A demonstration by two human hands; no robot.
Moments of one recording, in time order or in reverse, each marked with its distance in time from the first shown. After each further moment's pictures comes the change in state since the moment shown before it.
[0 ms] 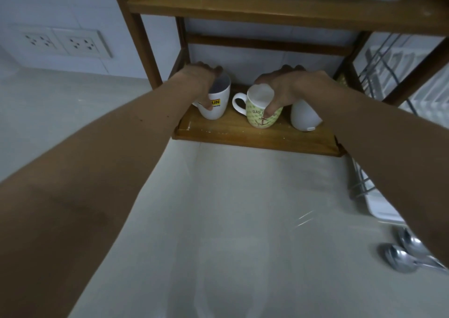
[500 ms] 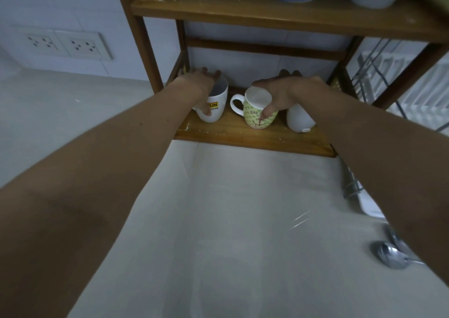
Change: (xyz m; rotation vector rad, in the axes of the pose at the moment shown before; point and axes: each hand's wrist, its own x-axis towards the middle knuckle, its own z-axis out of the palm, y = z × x) left_hand -0.014 0.010 0.001 -0.026 -0.049 -0.060; right_hand 0.005 0.004 0.009 -0.005 -0.015 0.009
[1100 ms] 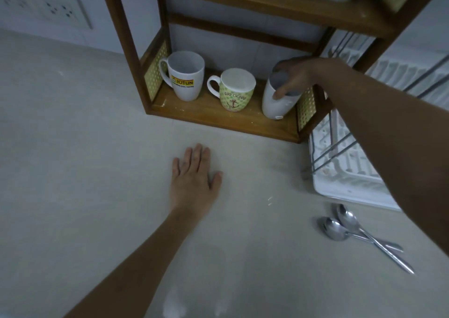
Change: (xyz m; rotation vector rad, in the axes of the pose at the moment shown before) left_hand -0.146 0.149 0.179 -0.502 0.298 -0.199; right_hand -0.035 0.083 -0.001 0.077 -0.061 0.062
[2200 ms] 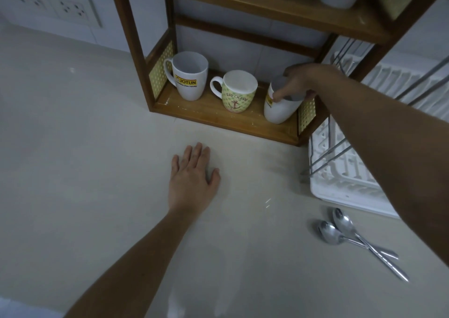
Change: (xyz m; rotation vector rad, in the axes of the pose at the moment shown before) left_hand -0.003 0.006 -0.006 -0.049 0.069 -0.044; right_hand -0.009 -0.012 0.005 0.055 0.018 0.136
